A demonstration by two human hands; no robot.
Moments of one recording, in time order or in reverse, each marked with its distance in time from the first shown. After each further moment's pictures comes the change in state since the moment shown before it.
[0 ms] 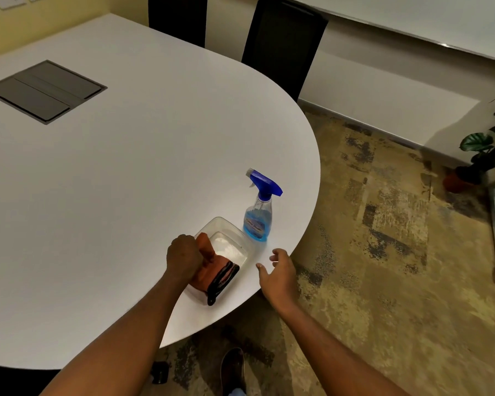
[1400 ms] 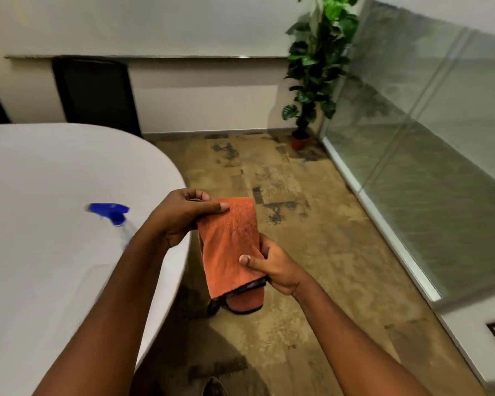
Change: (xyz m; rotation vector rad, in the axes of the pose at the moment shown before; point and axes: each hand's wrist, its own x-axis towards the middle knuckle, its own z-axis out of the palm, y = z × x) left_hand -0.193 0.259 -0.075 -0.841 -0.810 0.571; right_hand -0.136 0.066 -0.227 0.927 -0.129 -0.105
